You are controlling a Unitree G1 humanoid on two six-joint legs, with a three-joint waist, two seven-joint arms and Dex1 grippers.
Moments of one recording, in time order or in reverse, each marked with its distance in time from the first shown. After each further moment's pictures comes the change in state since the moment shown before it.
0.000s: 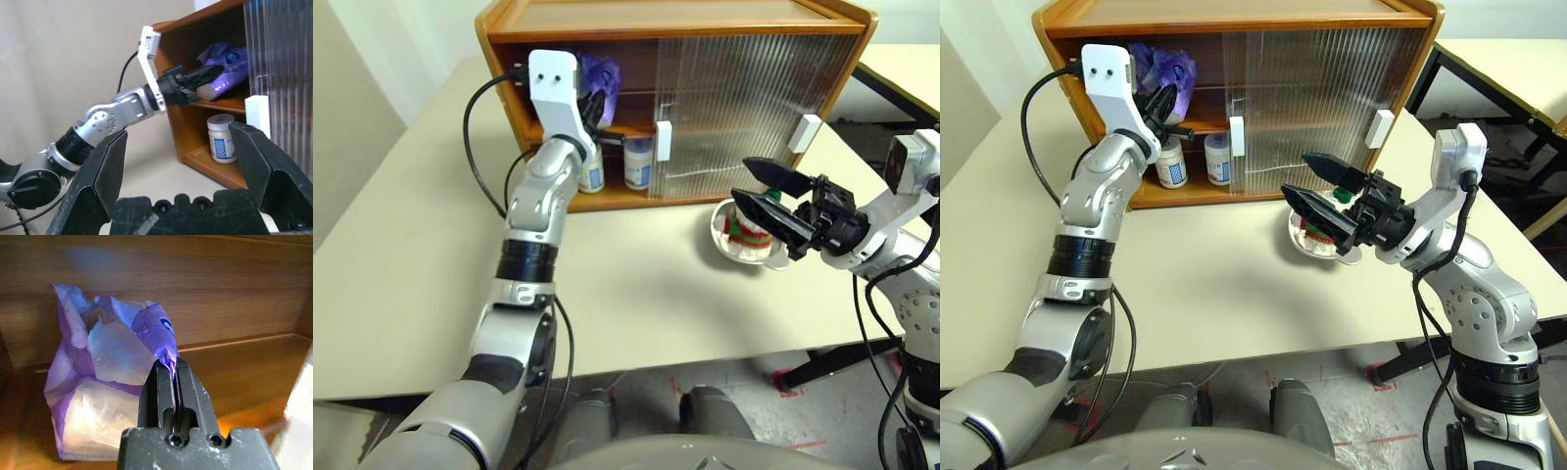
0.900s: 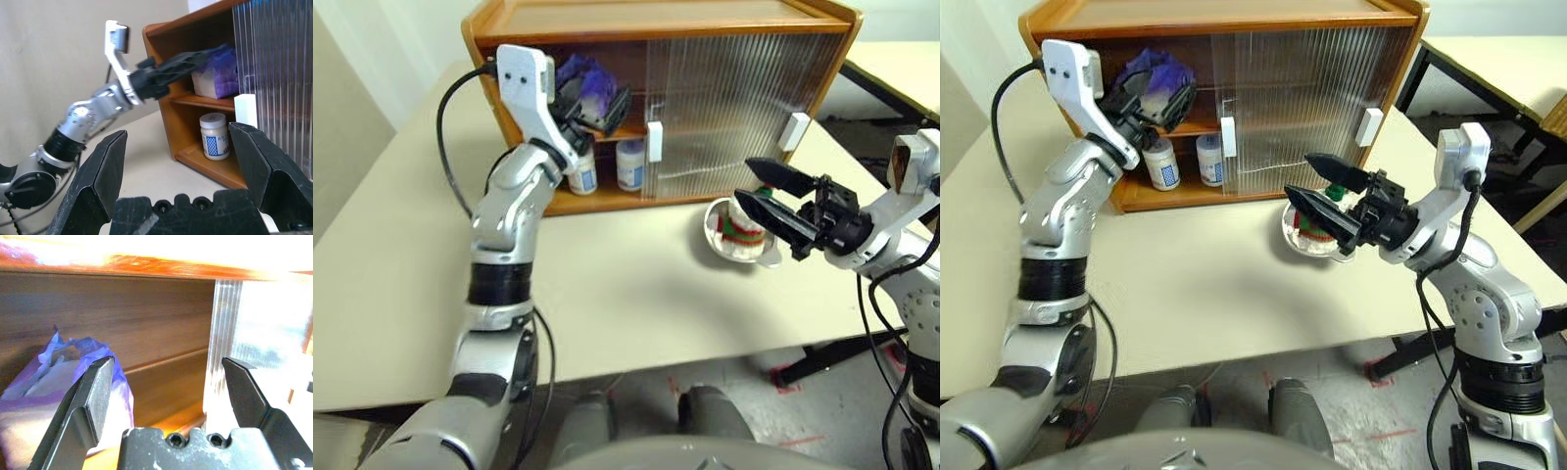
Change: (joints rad) left arm 0.165 0.145 0.042 -0.353 -0.188 0.105 -0.315; right arm -0.009 -0.021 -0.003 0.033 0.000 -0.006 0.022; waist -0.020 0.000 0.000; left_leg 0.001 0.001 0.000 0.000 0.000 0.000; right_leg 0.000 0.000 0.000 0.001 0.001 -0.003
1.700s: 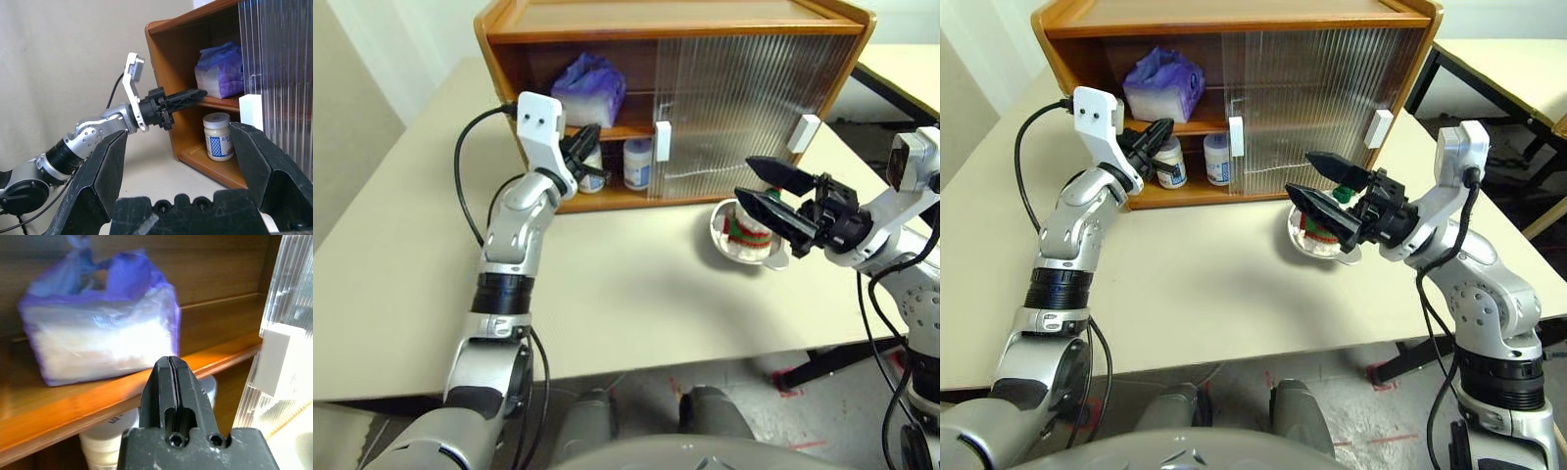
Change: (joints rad) left arm 0.050 -0.035 -0.051 0.238 0.137 -0.162 0.037; right arm -0.005 -0.001 0.001 0.000 -0.003 0.000 -0.002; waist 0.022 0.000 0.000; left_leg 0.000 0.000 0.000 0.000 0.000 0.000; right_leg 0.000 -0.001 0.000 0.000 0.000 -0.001
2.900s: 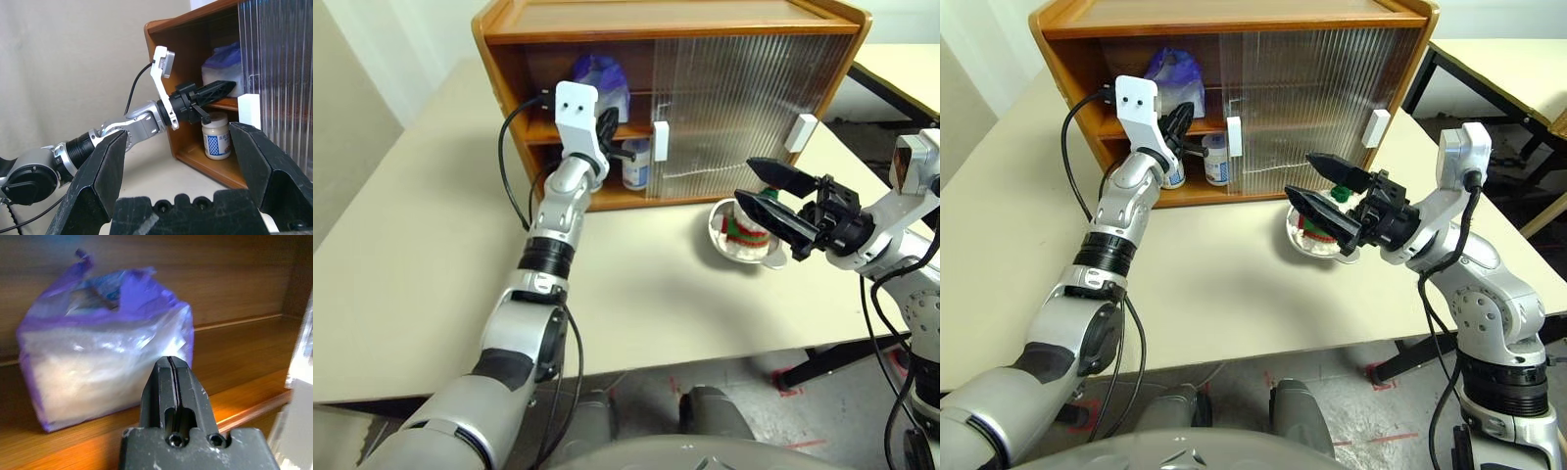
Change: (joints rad) left arm -0.189 -0.137 0.005 0.362 0.094 -0.268 0.118; right arm 0.018 -0.008 -0.003 -0.032 0.002 0.000 -0.019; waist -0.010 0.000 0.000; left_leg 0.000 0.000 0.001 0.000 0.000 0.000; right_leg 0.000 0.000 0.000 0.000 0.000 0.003
